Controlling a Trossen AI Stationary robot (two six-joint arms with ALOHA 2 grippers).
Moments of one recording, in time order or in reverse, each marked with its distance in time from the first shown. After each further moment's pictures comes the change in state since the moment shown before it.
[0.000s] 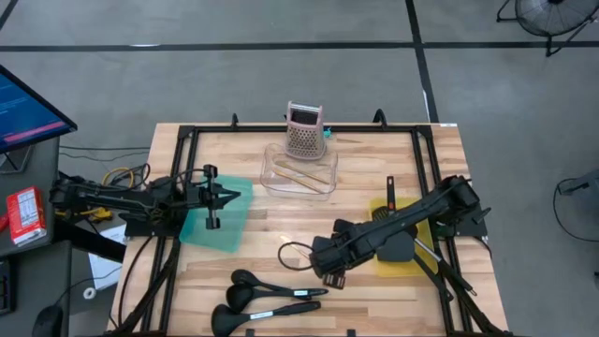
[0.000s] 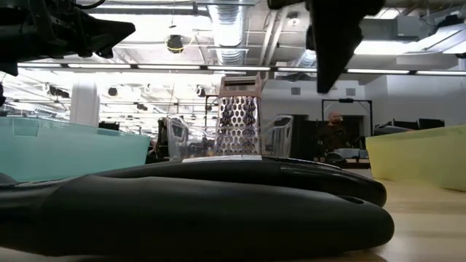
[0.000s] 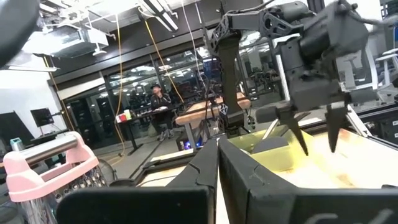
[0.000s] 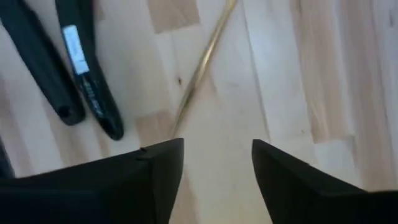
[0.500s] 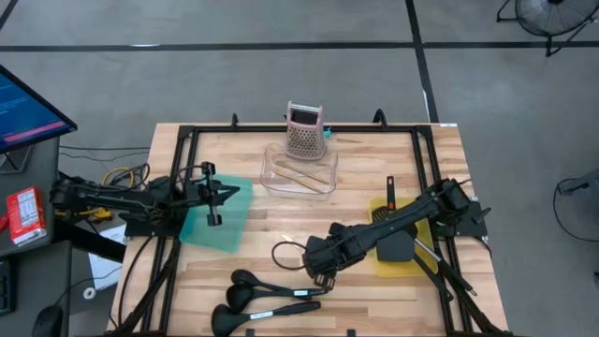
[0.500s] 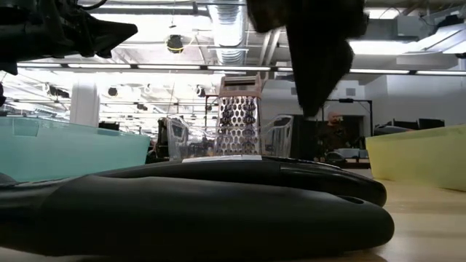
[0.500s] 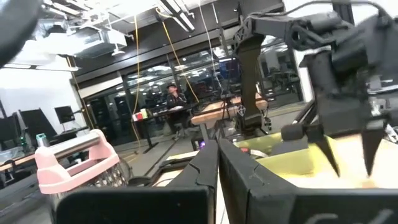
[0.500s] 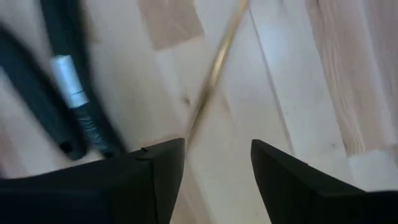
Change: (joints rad) left arm 0.008 -0.002 0.000 0.022 -0.061 0.008; right arm -0.013 0.072 -0.001 0.085 -0.026 0.095
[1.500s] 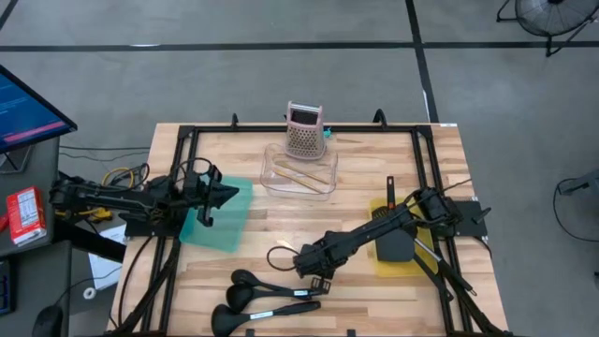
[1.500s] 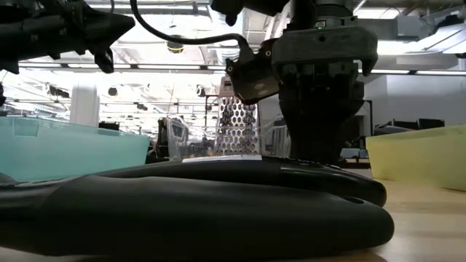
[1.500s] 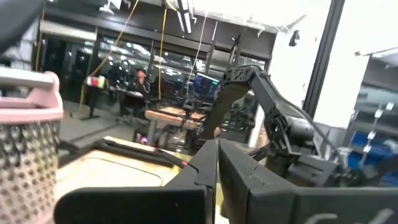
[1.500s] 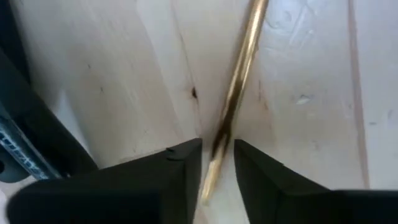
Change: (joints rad) left arm -0.001 0.001 0.000 0.033 0.046 -0.527; right arm -0.030 0.186 0.001 0.078 -0.170 -0.061
